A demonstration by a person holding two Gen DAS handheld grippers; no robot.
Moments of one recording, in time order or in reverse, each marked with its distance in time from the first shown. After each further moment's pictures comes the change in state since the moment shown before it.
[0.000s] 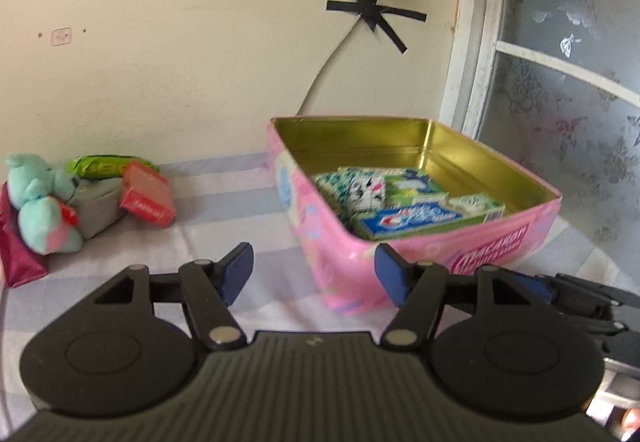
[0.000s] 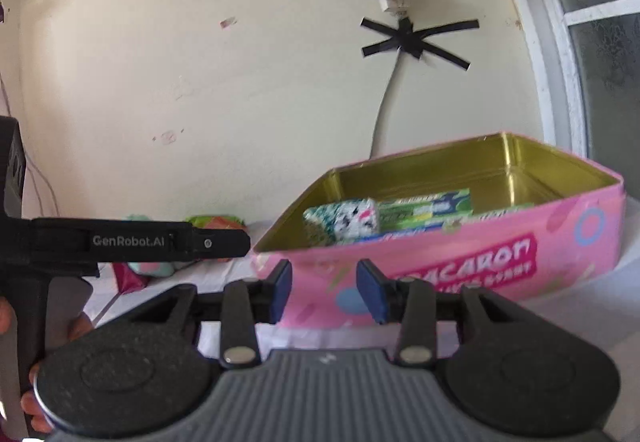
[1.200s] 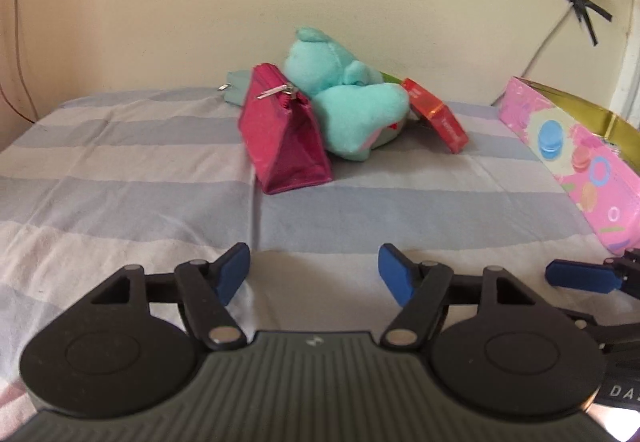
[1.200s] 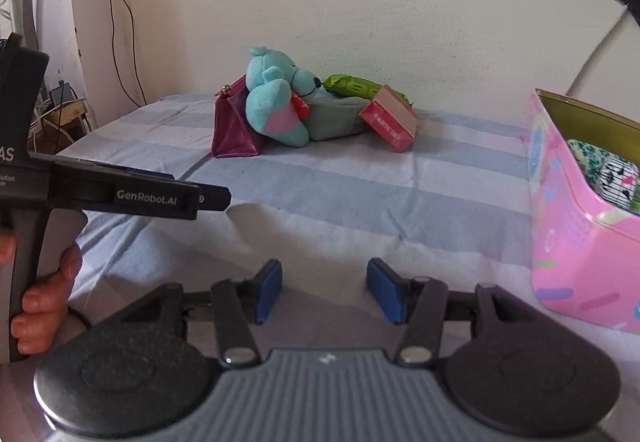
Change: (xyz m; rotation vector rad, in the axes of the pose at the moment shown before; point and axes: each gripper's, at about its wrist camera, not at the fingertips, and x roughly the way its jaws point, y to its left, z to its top) left arm -0.016 0.176 -0.049 -0.182 0.116 0.389; right arm 0.110 0.160 -0.024 -0.341 0.346 0.169
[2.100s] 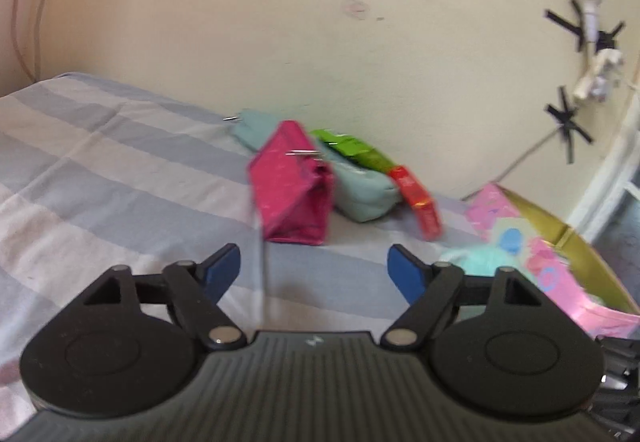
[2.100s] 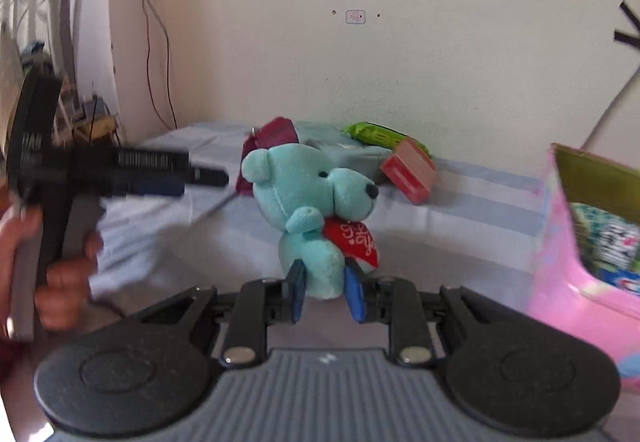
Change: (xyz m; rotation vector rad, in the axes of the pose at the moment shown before) left arm -0.024 0.045 0.007 -0.255 -0.153 -0.274; right arm -0.038 -0.009 -0.008 -0.123 -0.102 0.012
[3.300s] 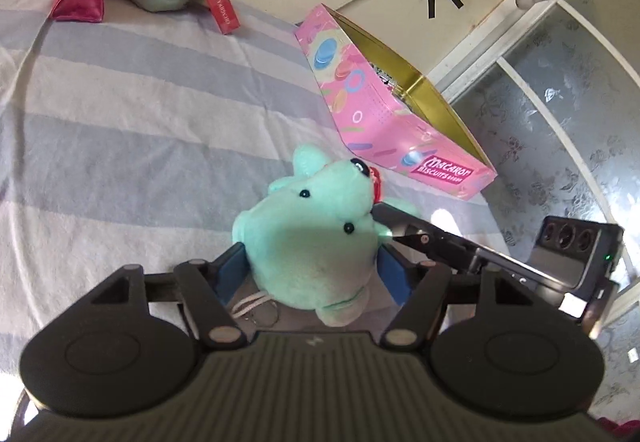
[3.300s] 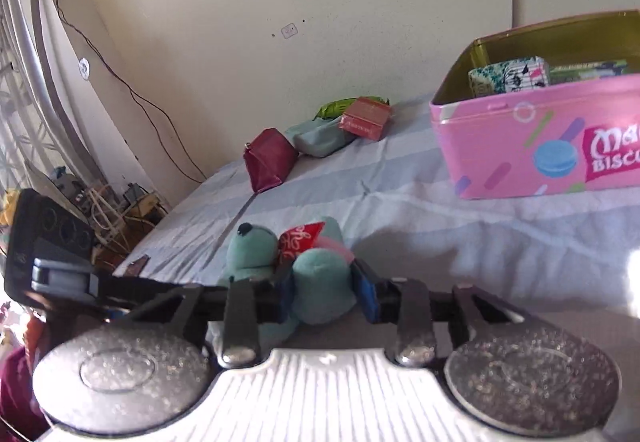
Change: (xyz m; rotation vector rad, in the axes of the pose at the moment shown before) left arm -0.018 -0.091 -0.074 -0.019 0.447 -0.358; right arm -0.056 -0.072 -0.070 0.501 -0.034 0.243
